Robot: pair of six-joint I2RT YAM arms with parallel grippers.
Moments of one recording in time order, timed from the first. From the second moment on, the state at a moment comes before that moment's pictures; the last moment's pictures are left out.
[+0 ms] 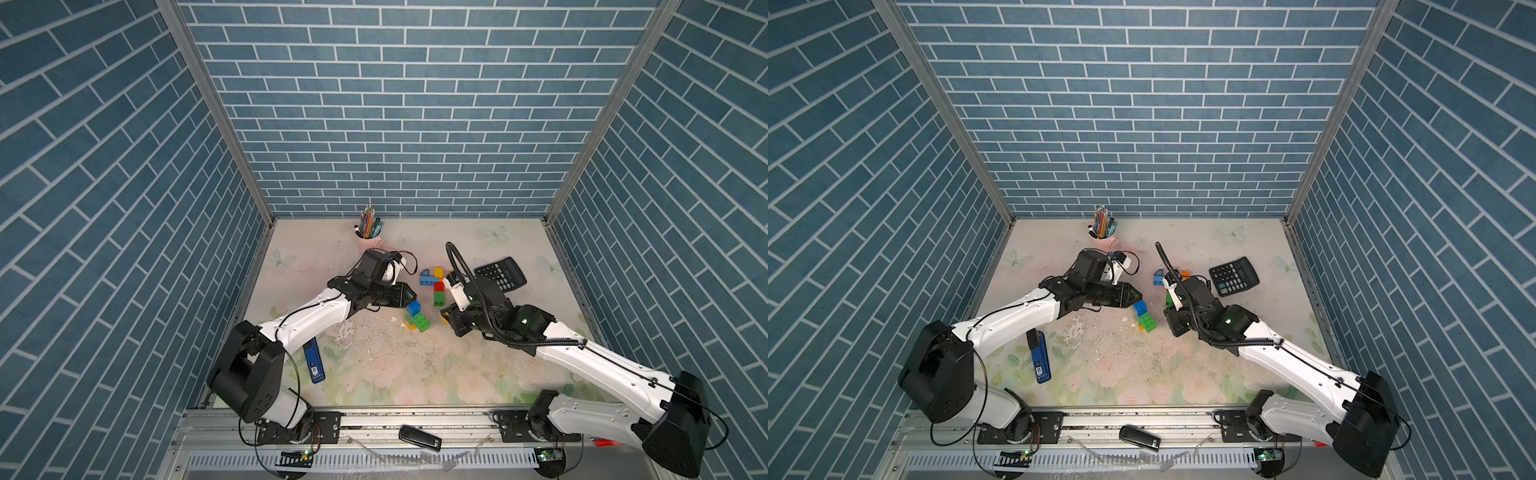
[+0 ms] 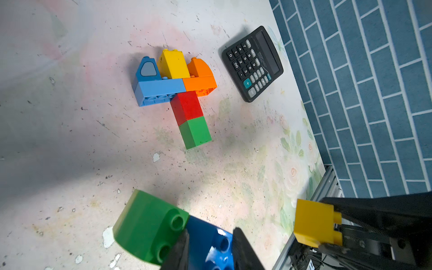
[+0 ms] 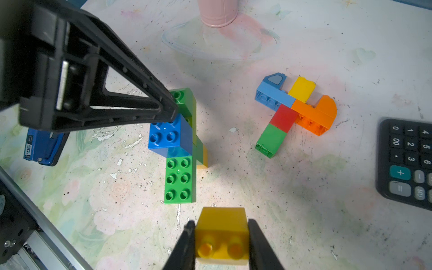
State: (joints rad) left arm -0.60 1.50 1.02 -0.29 0.43 -0.47; right arm 0.87 1.13 0.88 -0.53 0.06 0.24
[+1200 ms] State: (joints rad) left arm -0.60 1.50 1.00 -0.28 0.46 -0.47; right arm 0.92 1.18 0.91 -0.54 0.02 0.21
